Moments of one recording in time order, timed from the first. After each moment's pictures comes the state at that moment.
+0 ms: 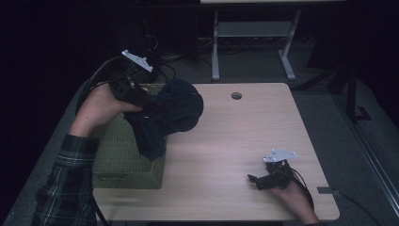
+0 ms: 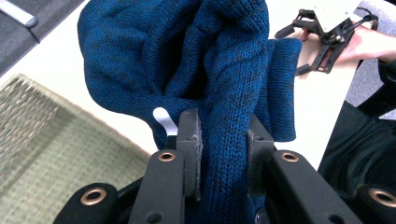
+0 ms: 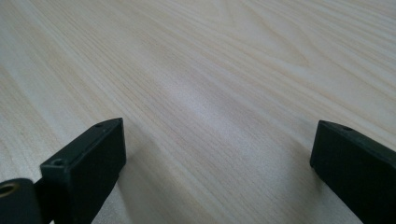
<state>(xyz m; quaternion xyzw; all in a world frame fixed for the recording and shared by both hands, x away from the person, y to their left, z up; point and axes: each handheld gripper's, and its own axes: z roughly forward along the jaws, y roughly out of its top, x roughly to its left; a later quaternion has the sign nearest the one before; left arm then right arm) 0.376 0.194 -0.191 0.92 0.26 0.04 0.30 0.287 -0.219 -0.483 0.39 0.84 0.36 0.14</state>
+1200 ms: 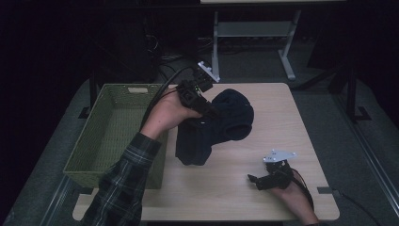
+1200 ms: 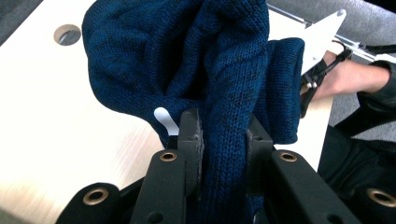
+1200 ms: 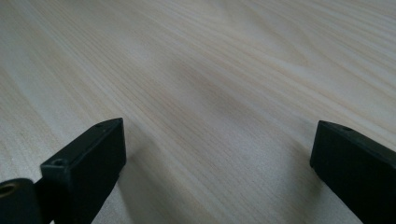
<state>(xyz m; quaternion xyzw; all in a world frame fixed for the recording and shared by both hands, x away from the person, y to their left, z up) 0.387 0.061 -0.227 0.93 0.20 0.01 0.30 0.286 -0.219 -0.482 0.39 0.84 0.36 0.14</state>
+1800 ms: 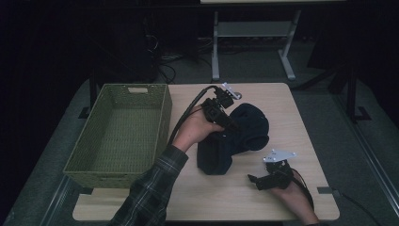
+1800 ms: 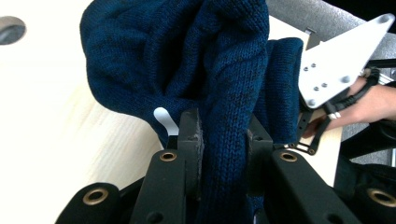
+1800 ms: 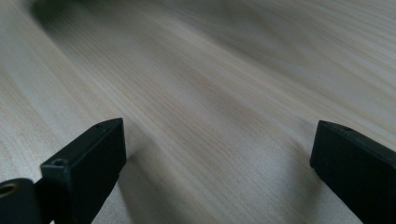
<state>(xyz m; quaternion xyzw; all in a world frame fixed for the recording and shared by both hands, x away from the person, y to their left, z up) 0.398 0.005 -0.305 0.92 0.22 -0.02 0.32 0.286 -0.219 -0.482 0.39 0.84 0.36 0.14</state>
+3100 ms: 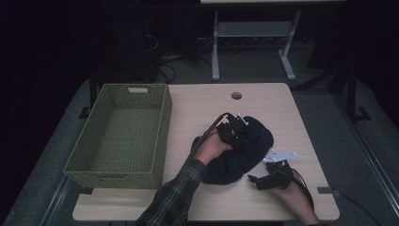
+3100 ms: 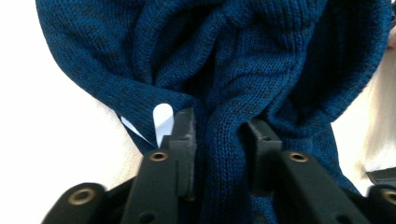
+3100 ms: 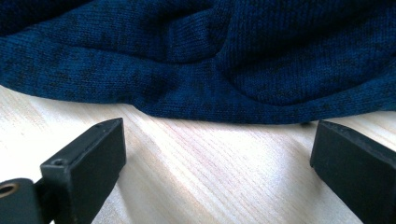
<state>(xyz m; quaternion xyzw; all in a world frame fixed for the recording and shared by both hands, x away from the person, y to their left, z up) 0.422 -0.035 -0.429 0.94 0.23 -0.02 0.25 0.286 -0.219 -0.483 0.39 0.84 0.36 0.14</state>
